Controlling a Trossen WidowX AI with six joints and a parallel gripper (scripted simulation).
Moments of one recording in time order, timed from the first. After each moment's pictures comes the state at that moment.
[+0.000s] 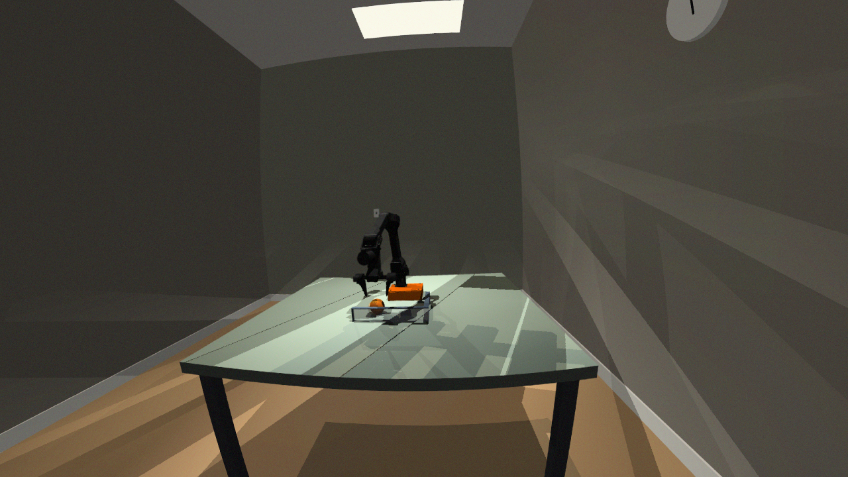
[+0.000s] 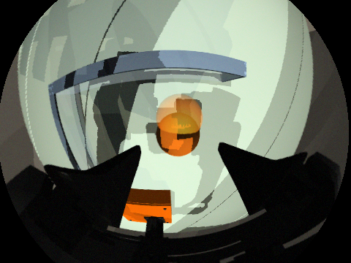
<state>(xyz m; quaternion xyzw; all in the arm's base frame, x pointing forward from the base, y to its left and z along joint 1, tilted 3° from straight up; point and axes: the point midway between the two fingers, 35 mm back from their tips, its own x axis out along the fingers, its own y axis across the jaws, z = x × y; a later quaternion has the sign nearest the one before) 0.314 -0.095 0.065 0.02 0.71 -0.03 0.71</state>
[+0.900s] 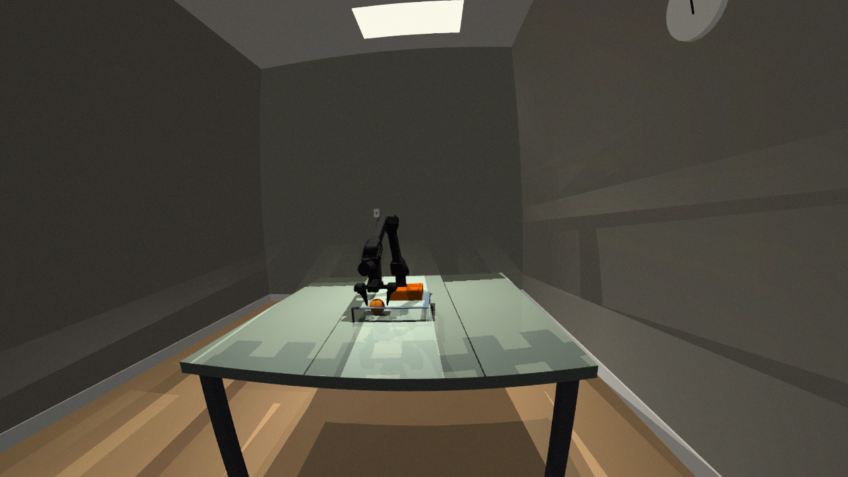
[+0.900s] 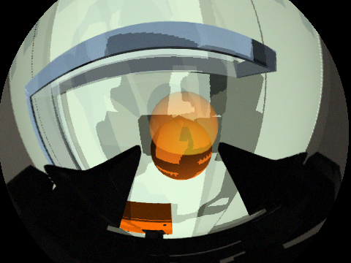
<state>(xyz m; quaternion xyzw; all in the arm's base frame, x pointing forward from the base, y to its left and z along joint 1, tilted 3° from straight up) 0.314 -0.095 0.021 0.02 0.71 -0.03 0.71</state>
